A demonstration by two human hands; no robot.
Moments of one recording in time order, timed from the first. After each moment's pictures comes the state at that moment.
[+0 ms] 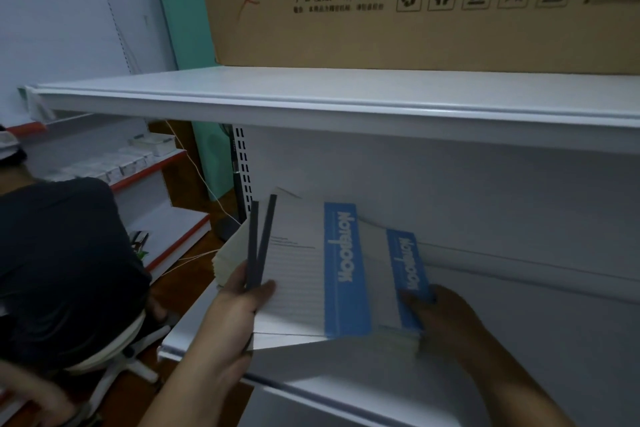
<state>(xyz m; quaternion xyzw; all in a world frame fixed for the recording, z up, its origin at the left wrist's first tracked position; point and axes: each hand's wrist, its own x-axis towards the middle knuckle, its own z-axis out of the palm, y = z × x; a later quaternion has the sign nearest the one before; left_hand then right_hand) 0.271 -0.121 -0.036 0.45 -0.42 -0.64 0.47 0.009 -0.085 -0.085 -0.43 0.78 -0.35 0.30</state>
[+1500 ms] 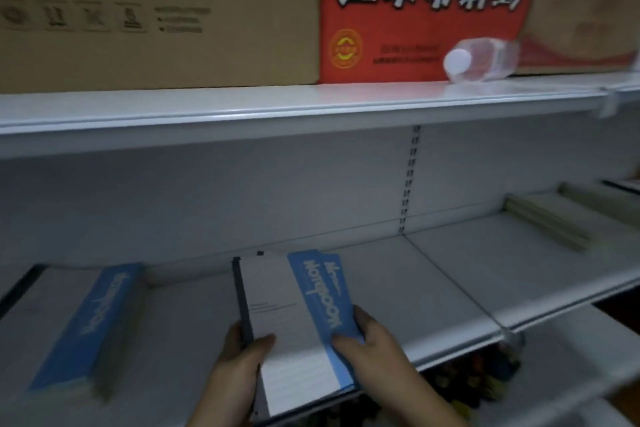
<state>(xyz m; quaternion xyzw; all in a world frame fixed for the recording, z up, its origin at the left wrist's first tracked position) -0.021 0.043 -0.074 0.36 -0.50 -0.72 0.32 -0.154 0.148 -0.088 -0.27 0.71 -0.56 0.32</state>
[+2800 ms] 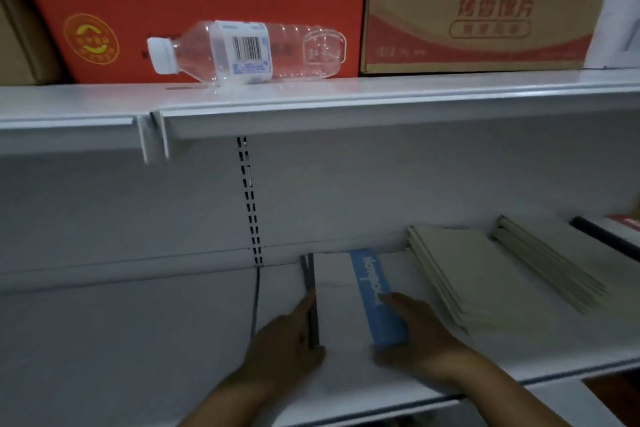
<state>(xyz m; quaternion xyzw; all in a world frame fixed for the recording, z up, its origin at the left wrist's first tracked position) -0.413 0.213 -0.114 0.33 -0.89 -0.30 0.08 -0.602 0.351 -0.123 -0.47 0.81 -0.27 0.21</state>
